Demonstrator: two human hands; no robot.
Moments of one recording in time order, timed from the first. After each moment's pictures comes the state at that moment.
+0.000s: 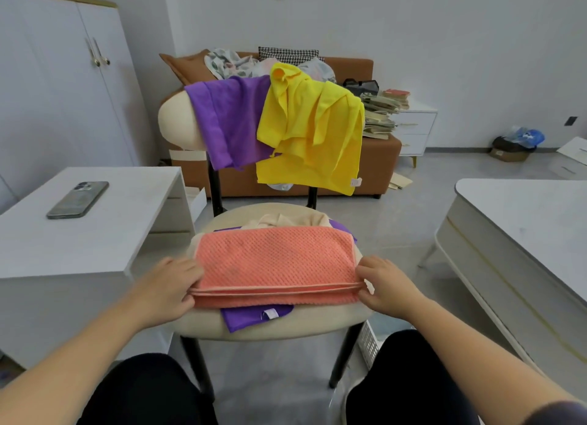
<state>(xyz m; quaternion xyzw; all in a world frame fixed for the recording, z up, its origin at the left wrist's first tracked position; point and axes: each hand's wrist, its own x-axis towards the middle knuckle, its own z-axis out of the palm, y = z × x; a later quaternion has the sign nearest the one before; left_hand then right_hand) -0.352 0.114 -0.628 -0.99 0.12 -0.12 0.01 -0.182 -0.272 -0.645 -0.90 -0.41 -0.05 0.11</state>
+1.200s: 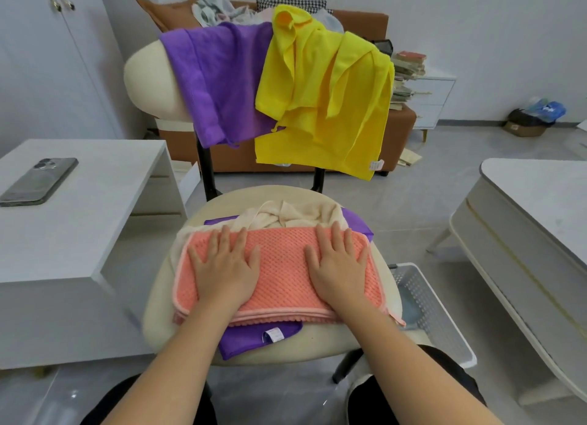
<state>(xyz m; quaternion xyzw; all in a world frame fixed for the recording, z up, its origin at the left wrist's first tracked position) -0.243 0.032 -0.666 -0.96 -0.25 0.00 -0.10 -0.168 -0.139 -0.678 -0.97 -0.16 0.00 0.16</state>
